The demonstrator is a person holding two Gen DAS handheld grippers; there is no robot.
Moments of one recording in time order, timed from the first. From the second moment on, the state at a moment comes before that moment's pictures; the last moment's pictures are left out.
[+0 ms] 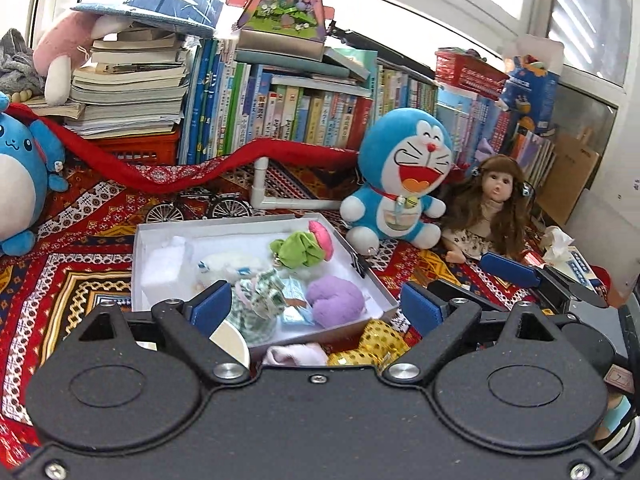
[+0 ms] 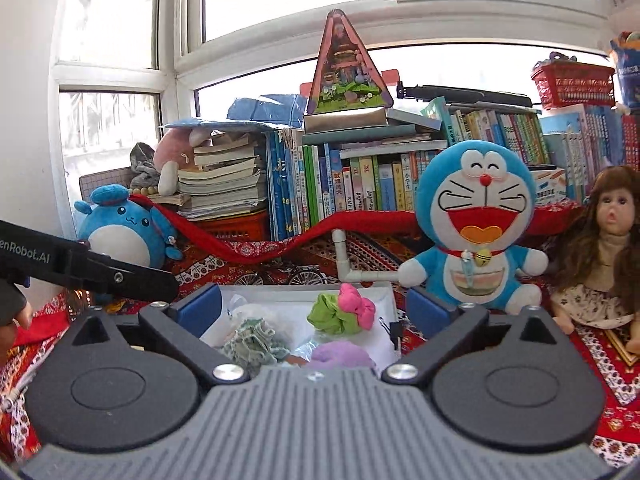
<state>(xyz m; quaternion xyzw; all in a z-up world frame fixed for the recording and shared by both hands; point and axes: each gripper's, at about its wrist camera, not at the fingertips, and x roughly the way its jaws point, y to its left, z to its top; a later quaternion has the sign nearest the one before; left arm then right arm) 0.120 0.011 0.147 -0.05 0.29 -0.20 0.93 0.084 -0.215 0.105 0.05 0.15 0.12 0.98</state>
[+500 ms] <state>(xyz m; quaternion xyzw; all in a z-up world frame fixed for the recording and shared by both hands) 0.078 0.007 0.111 -0.04 0.26 -0.18 0.95 0.053 -0.229 0.079 0.03 0.16 0.09 0.98</state>
